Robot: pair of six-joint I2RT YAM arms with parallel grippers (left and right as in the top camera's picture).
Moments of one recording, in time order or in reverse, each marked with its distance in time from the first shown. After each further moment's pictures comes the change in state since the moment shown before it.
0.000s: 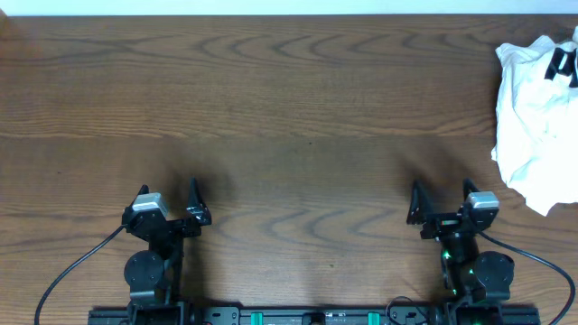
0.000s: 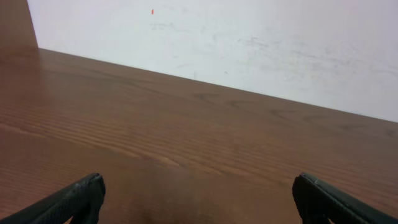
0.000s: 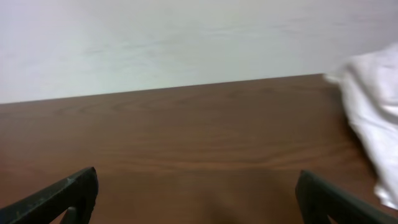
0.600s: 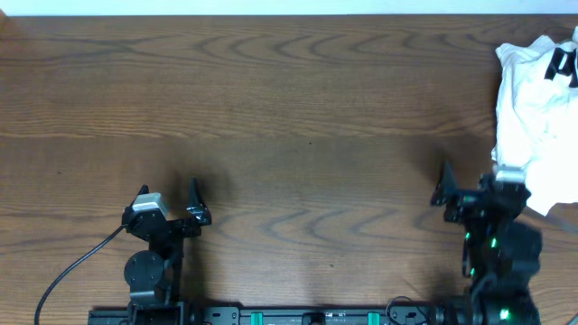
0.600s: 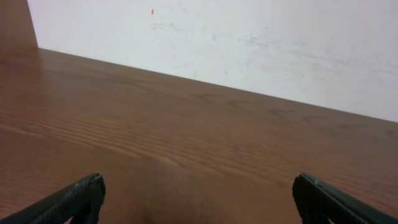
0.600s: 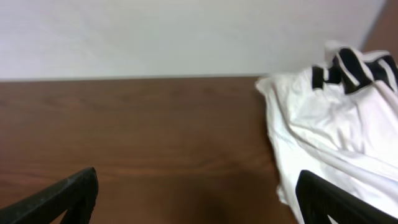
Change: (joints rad) left arm 0.000 0.000 0.001 -0.001 0.000 0.000; right arm -0.021 0.410 0.393 -0.161 0.186 -0.161
